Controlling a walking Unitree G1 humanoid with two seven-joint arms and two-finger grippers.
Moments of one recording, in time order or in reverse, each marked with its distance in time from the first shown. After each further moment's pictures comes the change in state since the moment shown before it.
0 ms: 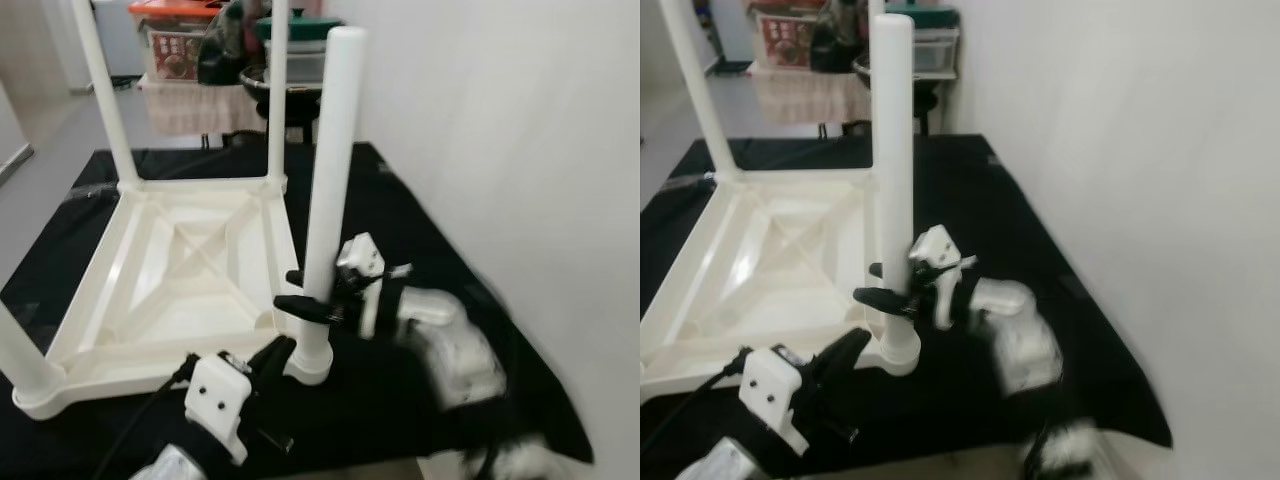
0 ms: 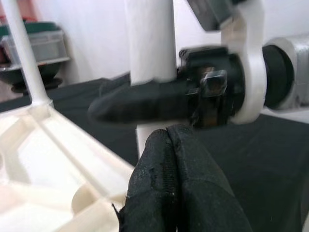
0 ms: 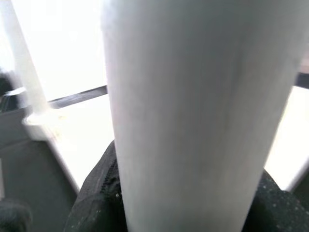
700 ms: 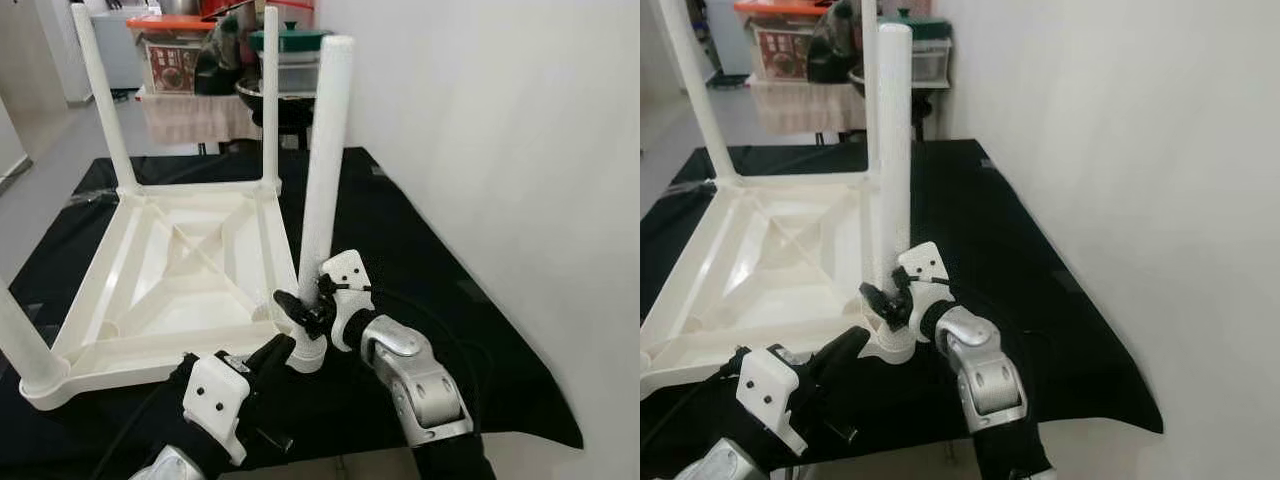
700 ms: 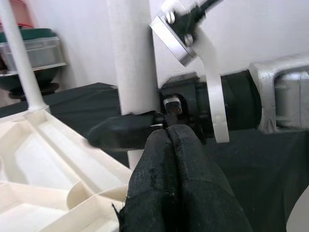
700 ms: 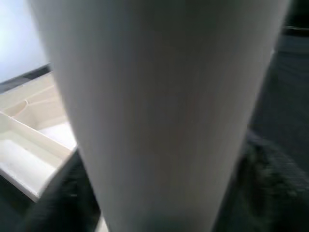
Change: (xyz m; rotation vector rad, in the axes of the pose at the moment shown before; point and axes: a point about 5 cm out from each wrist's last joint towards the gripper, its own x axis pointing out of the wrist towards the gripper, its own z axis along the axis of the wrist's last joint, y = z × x) left arm -0.001 -0.001 0.001 -0.003 -0.002 -0.003; right arm 0.007 -0.004 -0.009 0.040 0.079 -0.204
